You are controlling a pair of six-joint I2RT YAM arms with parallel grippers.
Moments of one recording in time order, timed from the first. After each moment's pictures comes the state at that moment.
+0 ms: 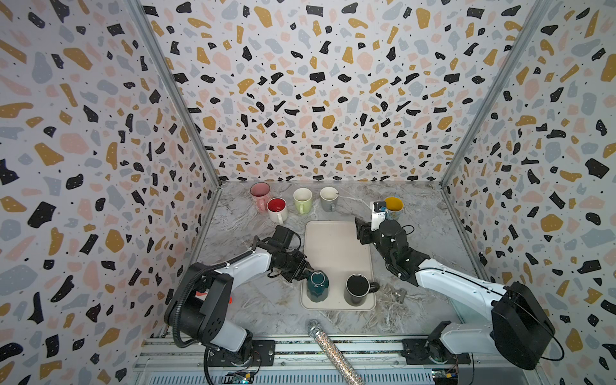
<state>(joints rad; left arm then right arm) -0.41 1.51 0.78 -0.43 0.59 -1.34 0.69 1.32 0.76 0.28 0.33 0.22</state>
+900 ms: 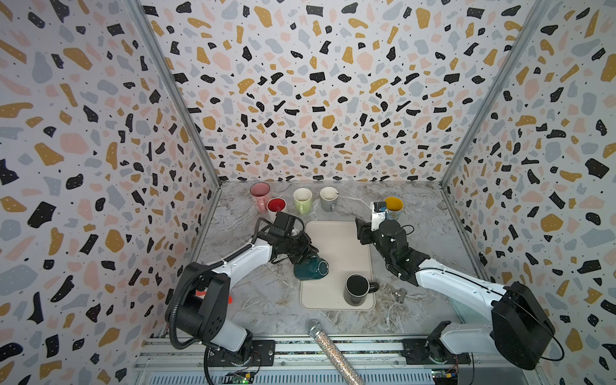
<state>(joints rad) -0.41 1.49 0.94 -0.33 0.56 -1.13 0.68 1.32 0.76 0.26 0.33 0.22</state>
